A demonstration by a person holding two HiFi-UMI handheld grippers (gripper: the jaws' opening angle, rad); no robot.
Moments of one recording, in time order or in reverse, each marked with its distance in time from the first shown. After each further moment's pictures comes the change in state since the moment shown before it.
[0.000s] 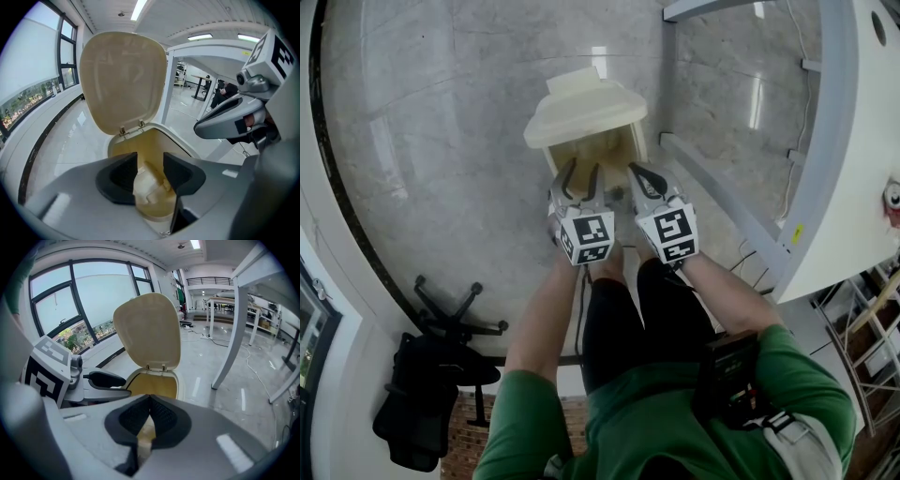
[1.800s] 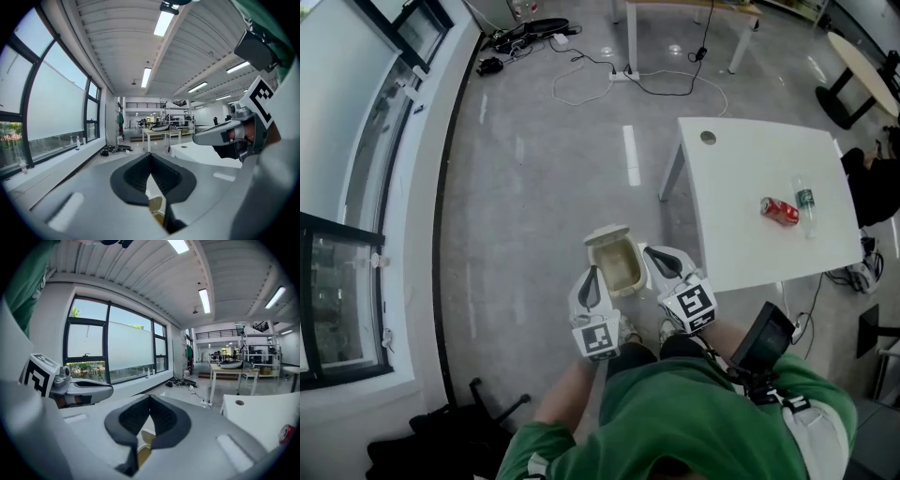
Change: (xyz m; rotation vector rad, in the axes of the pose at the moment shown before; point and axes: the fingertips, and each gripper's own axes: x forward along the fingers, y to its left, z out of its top) left arm -0.372 -0.030 0.290 -0.009 -0.651 0.216; right arm -0.353 0.064 0.262 -0.214 -0.569 -0.001
